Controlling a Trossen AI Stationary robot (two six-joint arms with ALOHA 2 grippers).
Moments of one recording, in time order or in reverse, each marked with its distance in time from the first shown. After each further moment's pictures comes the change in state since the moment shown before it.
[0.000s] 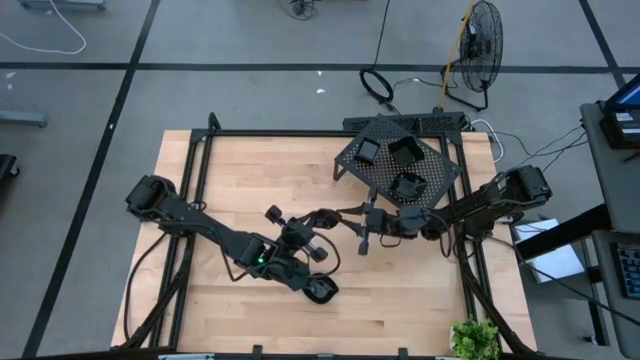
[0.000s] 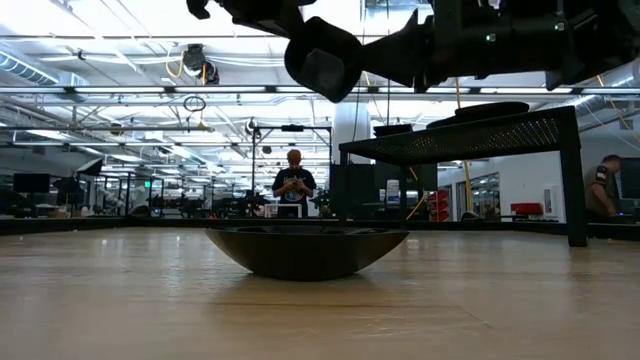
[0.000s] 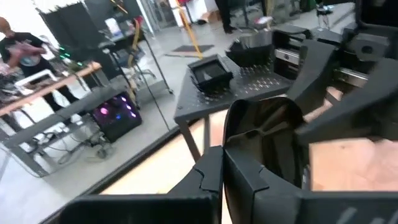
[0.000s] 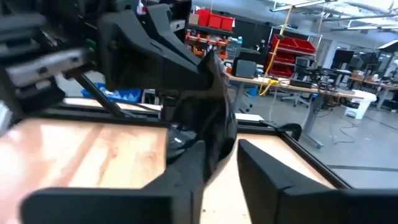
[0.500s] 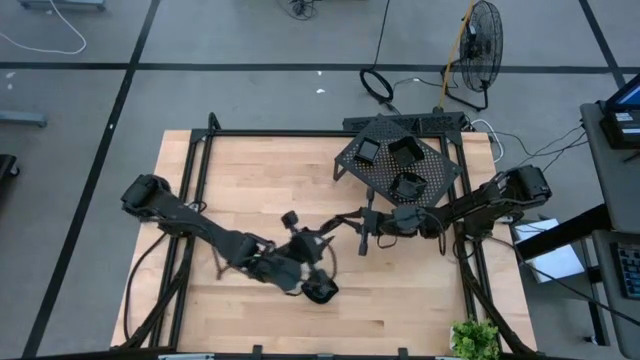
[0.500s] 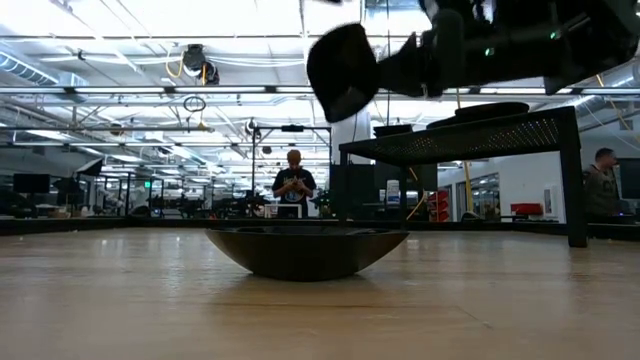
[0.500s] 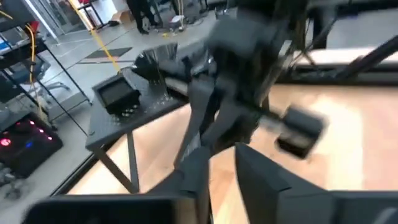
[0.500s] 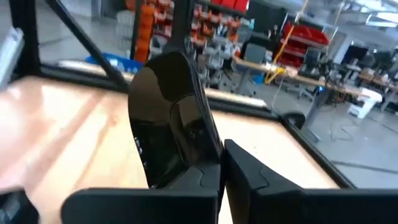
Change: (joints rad) left arm -0.023 -0.027 0.044 0.160 0.343 0.283; right arm -0.016 -0.002 0.003 -0.100 -0.041 -0.068
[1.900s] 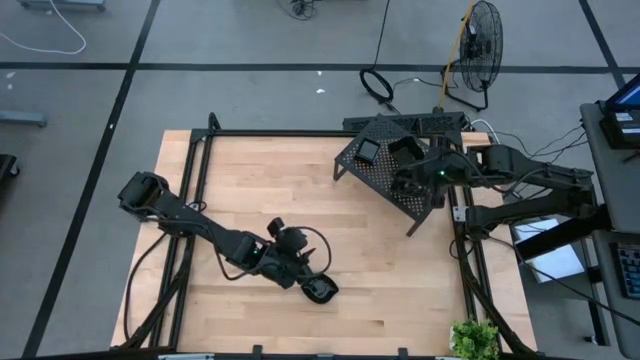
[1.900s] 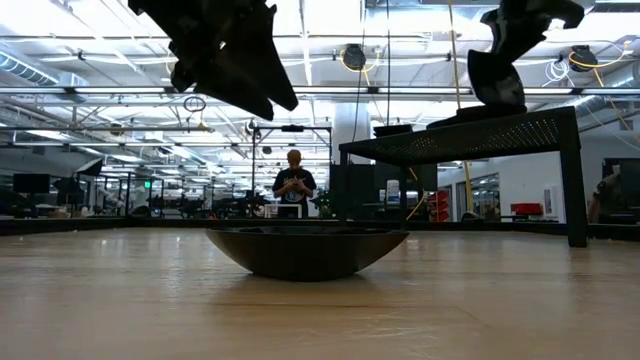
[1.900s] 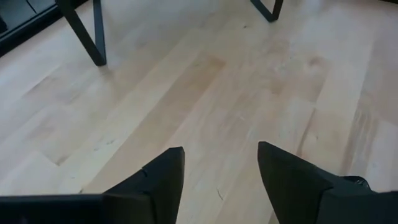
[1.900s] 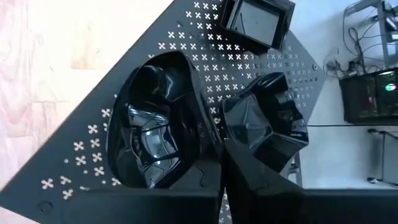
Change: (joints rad) left arm 0.016 -0.041 -0.202 -0.245 0.248 -0.550; right arm -0.313 -0.522 0.675 -2.178 0.065 -0.034
